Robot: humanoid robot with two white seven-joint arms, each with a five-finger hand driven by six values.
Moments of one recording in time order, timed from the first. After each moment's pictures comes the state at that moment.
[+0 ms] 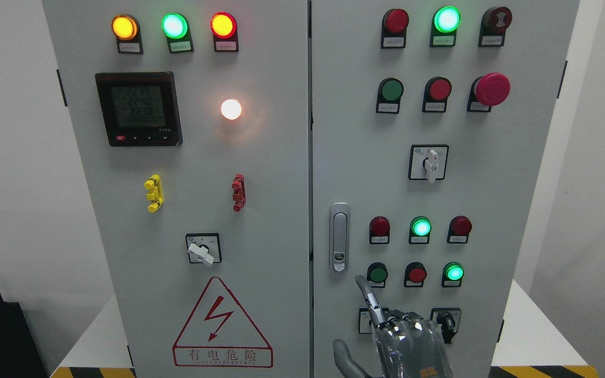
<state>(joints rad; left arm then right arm) -0.05 -0.04 0.00 0.00 0.12 -0.12 -0.14 -0.19 0.13 0.20 -1.81 1.47 -0.10 -0.22</state>
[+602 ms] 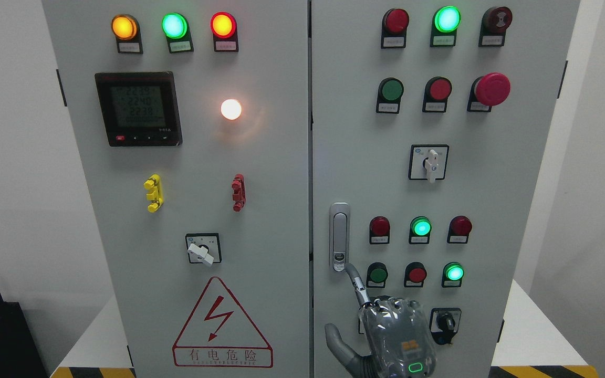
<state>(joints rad) -0.05 -0.04 0.00 0.00 0.12 -0.12 -0.14 -0.27 0.13 0.21 -1.73 1.49 -0.03 -0.16</state>
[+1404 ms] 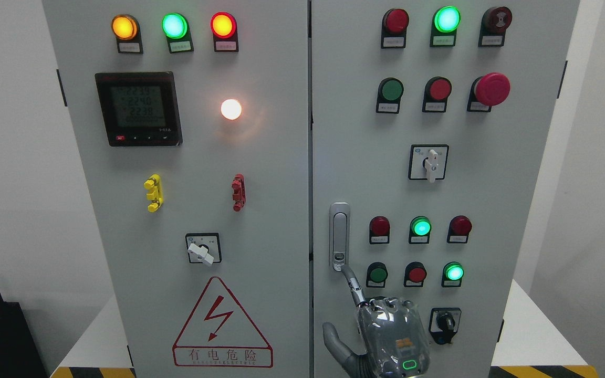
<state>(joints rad) -0.05 -0.04 0.00 0.00 0.12 -0.12 -0.14 -0.29 0.14 0.21 -1.70 1.49 -0.02 -0.15</state>
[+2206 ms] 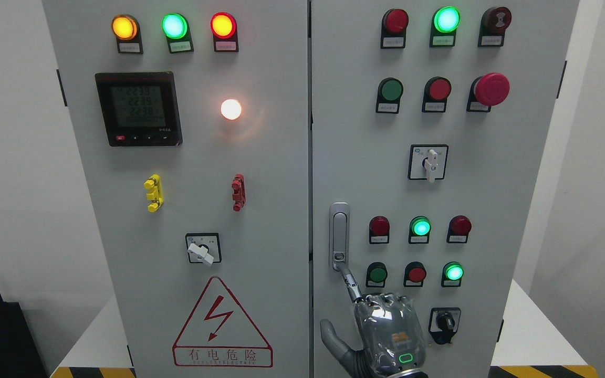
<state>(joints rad) -0.05 -0.04 0.00 0.00 0.12 -0.12 -0.14 -0.31 0.14 0.21 -1.69 1.49 -0.02 -0.12</state>
